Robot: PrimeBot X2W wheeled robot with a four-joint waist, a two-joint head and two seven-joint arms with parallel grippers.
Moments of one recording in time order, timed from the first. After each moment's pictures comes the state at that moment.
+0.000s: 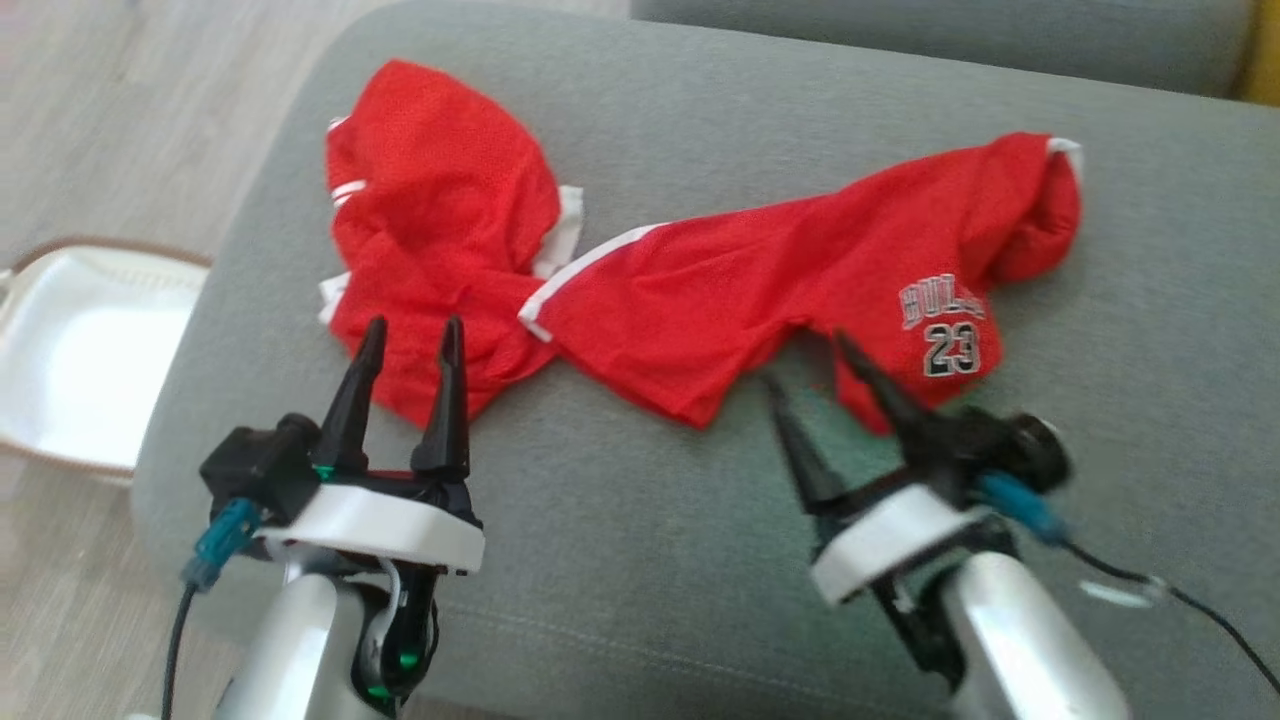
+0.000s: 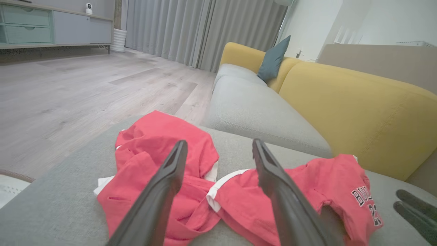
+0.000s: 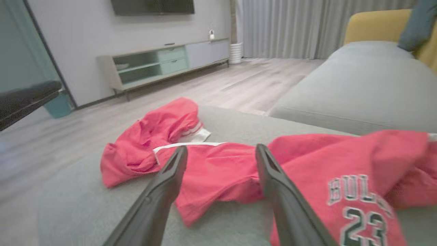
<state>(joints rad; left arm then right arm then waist) -0.15 0.09 -0.28 0.13 -0.39 0.02 -0.25 -0.17 -0.05 0.31 0.19 0.12 0.13 -0.11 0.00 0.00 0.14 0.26</state>
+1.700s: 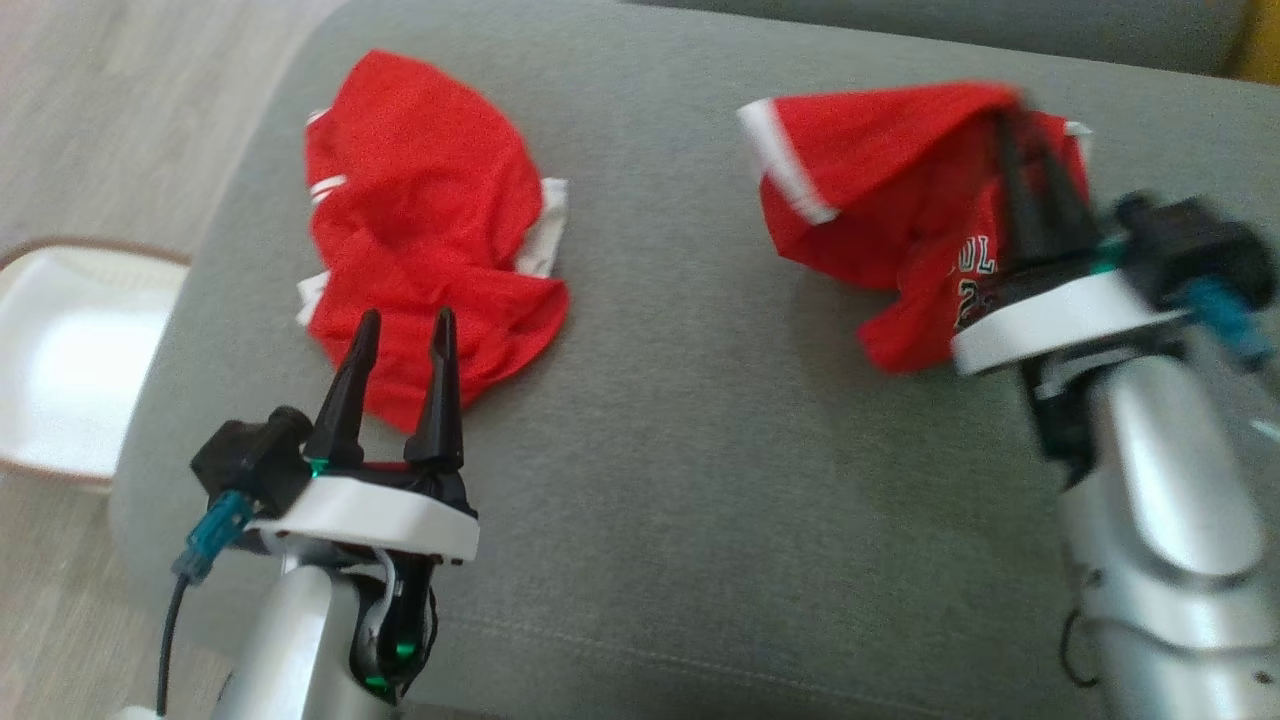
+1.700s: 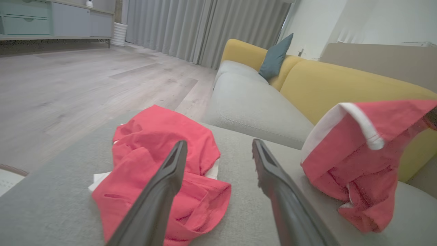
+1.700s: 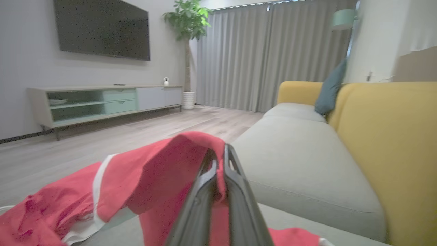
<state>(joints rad) -0.17 0.04 -0.22 0.17 -0.37 -0.03 -0.25 -0.48 -0.07 0.09 0.30 0.01 0.13 -0.15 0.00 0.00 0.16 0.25</state>
